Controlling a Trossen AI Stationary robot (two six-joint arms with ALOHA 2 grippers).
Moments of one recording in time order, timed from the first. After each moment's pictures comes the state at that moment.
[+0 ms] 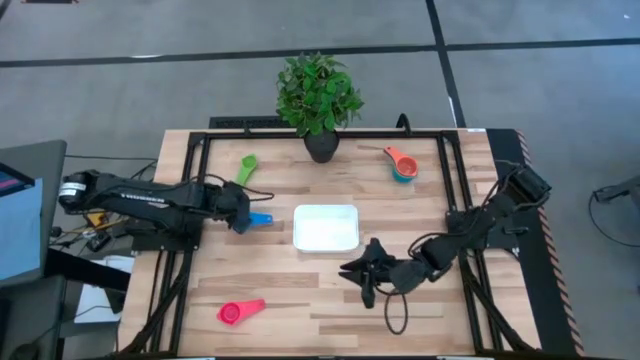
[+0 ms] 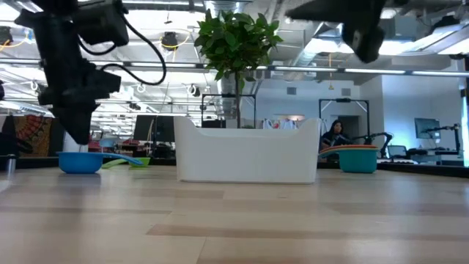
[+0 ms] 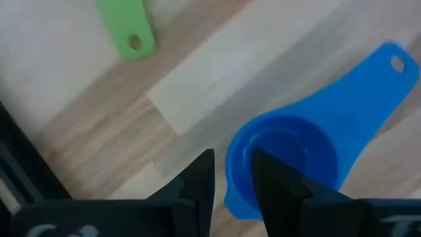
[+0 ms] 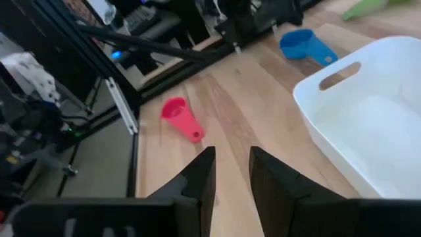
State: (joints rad) left arm 0.04 1.04 0.57 -0.80 -0.35 -0.77; right arm 0.60 1.54 0.83 0.32 0.63 0.77
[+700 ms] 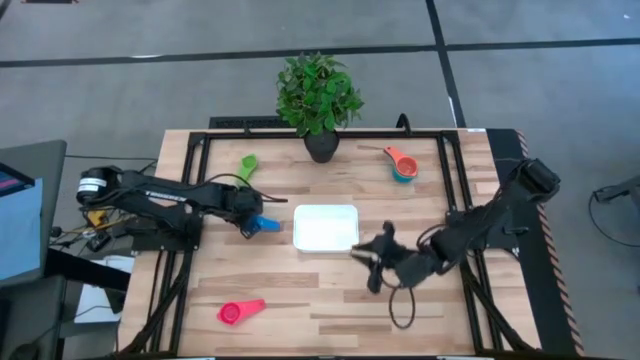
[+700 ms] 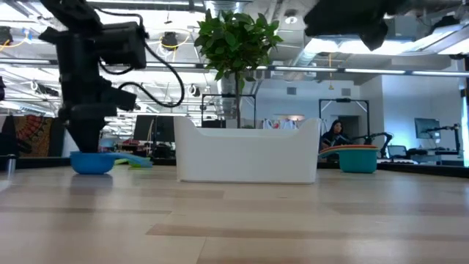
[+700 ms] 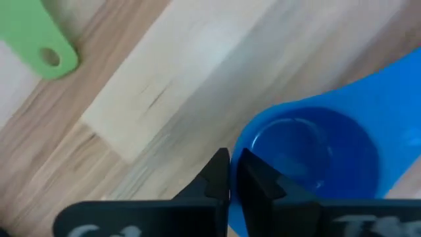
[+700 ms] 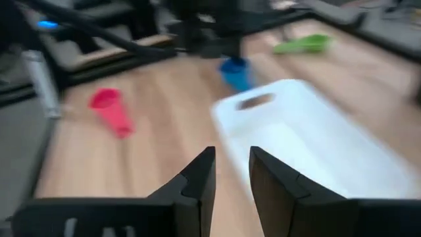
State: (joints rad) left arm 0.09 1.26 0.59 -0.69 -0.25 -0.61; right arm 0.57 1.40 0.83 0.02 0.76 0.60
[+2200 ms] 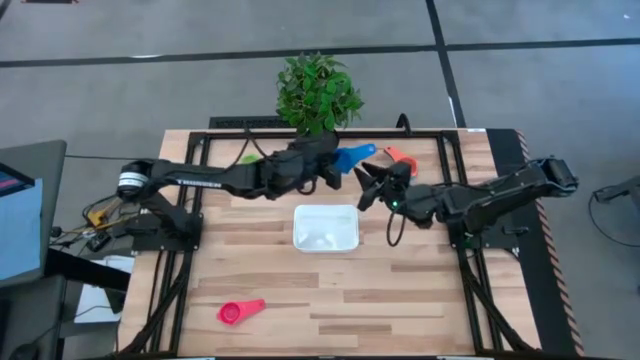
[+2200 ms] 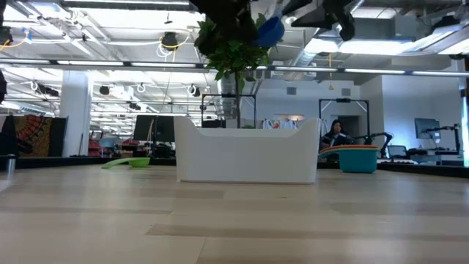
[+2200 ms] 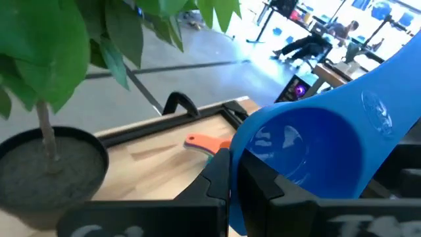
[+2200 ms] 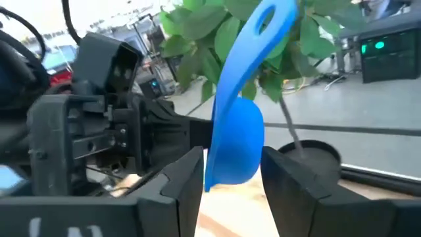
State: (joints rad) left arm 0.07 1.61 1.28 0.17 -0.63 -0.54; right arm 0.20 1.22 0.83 0.29 0.97 0.51
